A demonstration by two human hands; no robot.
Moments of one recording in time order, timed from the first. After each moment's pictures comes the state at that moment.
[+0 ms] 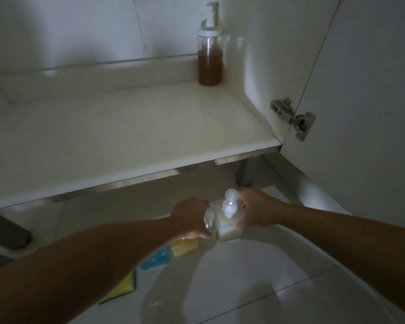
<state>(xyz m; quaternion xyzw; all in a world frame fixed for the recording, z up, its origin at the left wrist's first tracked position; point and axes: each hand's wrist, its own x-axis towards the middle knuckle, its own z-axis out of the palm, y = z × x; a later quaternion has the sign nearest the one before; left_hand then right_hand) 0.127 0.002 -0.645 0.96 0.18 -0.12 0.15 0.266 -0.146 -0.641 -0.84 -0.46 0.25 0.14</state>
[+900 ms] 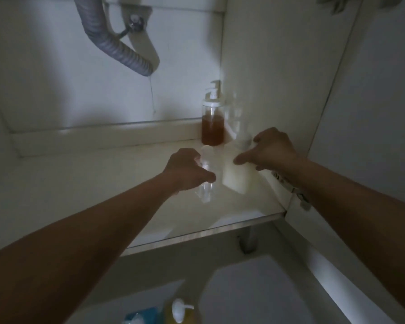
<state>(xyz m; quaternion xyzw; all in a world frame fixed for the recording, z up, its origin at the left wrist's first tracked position) 0.213 0.077 -0.464 0.89 0.25 0.18 0.34 0.344 -0.068 -0.433 -0.91 -0.26 0.01 0.34</state>
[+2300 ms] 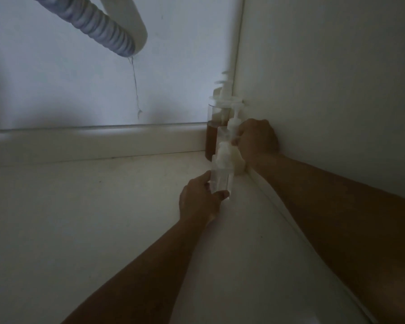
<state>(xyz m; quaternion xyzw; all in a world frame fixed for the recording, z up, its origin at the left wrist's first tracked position) 0.387 0.166 -0.571 0.82 0.29 0.26 0.41 0.523 0.117 -0.484 -0.90 -0.30 -0.19 0.24</state>
